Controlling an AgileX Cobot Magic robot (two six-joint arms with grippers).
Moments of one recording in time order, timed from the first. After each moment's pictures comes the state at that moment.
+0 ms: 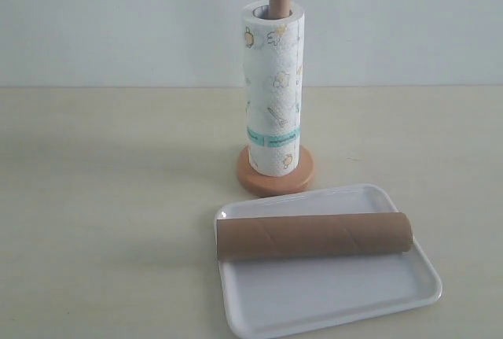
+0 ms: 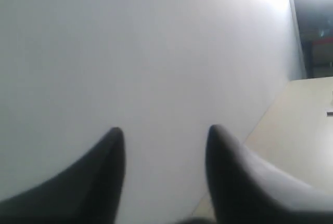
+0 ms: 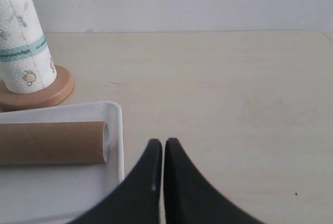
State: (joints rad) left arm -0.53 1.36 -1.41 1.44 -0.45 -1.27; right arm 0.08 0.01 0.00 0.04 0.33 0.00
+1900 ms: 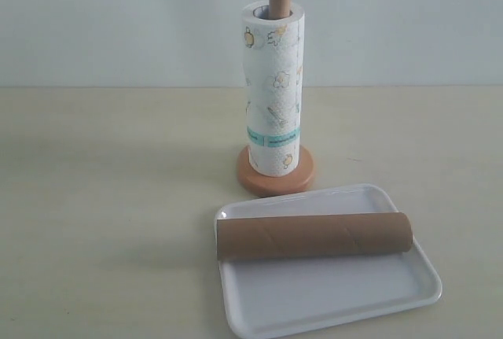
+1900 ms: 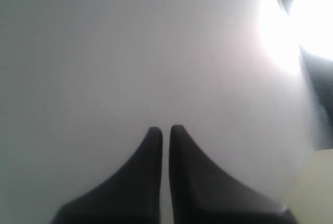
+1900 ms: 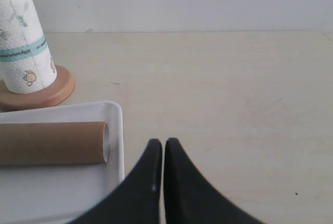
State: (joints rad) left arm -0.53 0.75 -1.11 1.42 -0.36 -1.30; right arm 0.08 0.01 0.00 0.04 0.33 0.00
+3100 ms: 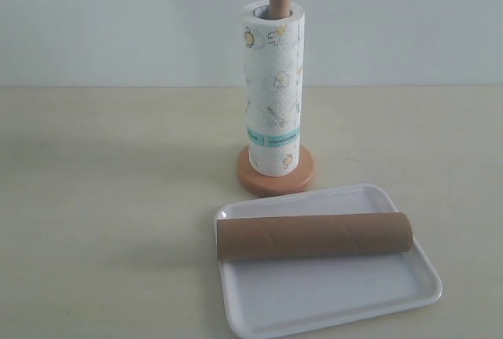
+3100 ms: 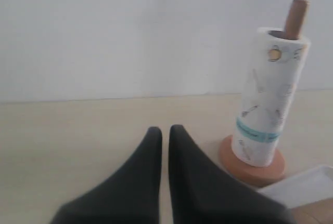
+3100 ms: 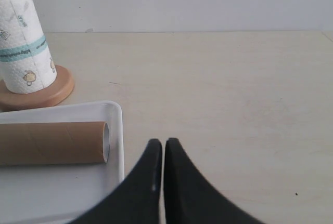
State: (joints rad) left arm -0.25 0.45 -0.30 -0.17 0.07 0.04; right arm 0.08 0.01 0.00 0.04 0.33 0.00
